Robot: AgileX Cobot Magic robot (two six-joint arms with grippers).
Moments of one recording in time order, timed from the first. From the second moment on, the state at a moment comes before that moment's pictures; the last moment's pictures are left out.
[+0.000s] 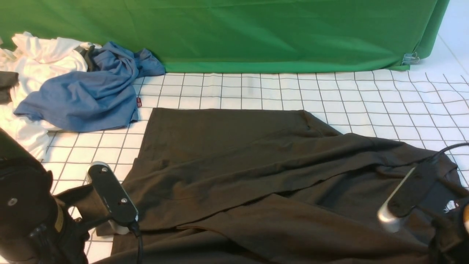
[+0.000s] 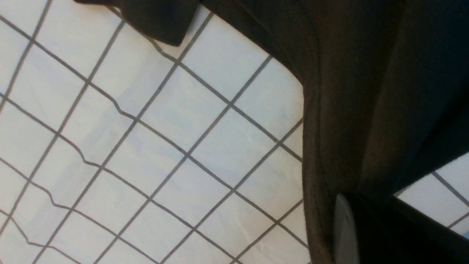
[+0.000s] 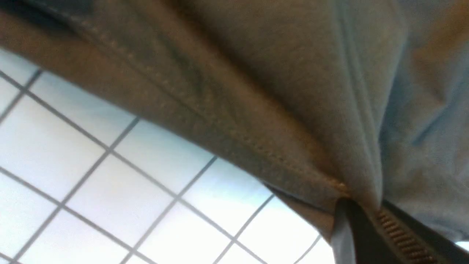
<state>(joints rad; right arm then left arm) 0.54 1.18 -0.73 -0.18 0.96 -0.14 -0.51 1.19 -0.78 0.12 1.16 0.34</state>
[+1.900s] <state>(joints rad) 0.23 2.08 -1.70 -0.20 0.66 -0.23 -0.14 2.03 -1.71 0.18 0.76 0.53</state>
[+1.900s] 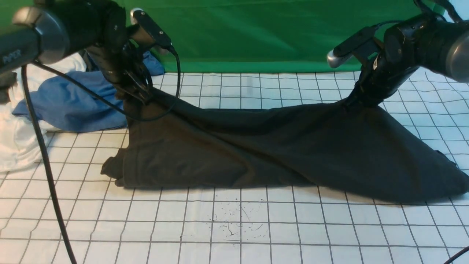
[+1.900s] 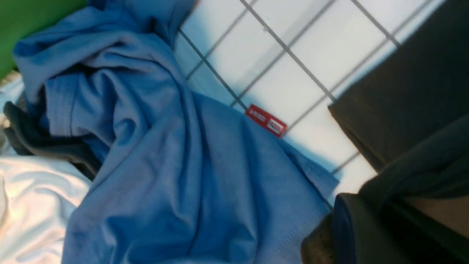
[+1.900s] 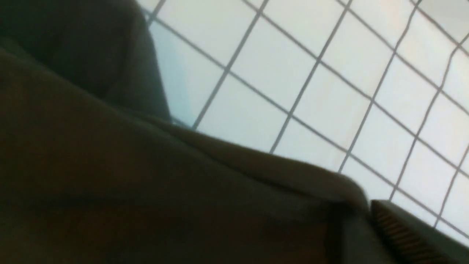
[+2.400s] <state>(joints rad) 0.10 1.99 -1.75 -0.20 0.85 -0.07 -0.13 1.99 -1.86 0.01 0.94 0.29</state>
